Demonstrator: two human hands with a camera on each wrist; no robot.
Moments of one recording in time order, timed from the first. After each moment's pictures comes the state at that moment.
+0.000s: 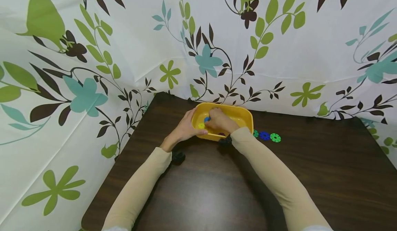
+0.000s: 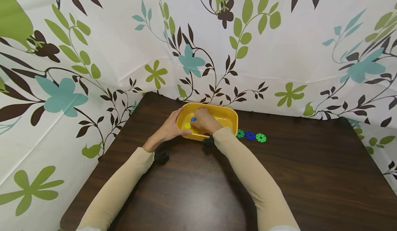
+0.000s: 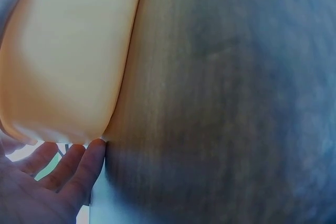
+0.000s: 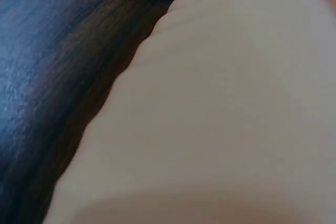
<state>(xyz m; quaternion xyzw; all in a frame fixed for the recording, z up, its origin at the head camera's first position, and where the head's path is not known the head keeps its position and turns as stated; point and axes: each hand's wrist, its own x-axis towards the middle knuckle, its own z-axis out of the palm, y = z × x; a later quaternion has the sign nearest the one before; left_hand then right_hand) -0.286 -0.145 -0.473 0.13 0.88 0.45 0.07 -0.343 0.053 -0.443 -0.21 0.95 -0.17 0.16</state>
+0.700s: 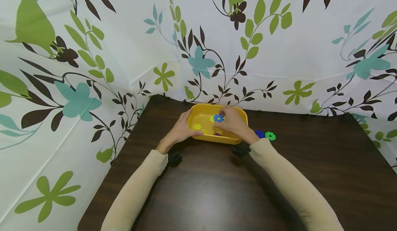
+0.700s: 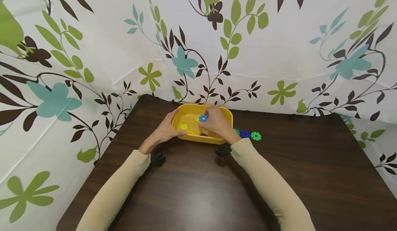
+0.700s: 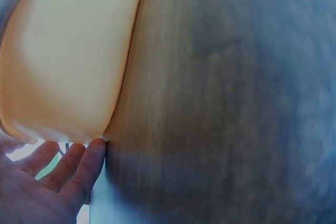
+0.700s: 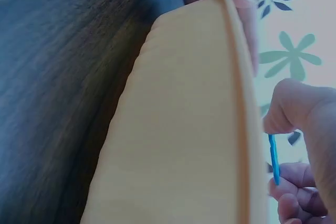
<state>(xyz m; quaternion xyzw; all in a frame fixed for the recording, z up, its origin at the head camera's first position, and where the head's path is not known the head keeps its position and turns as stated) -0.286 -0.142 -0.473 0.12 0.88 0.45 0.07 -0.300 0.122 -0.424 -0.19 0.94 -0.28 -0.01</state>
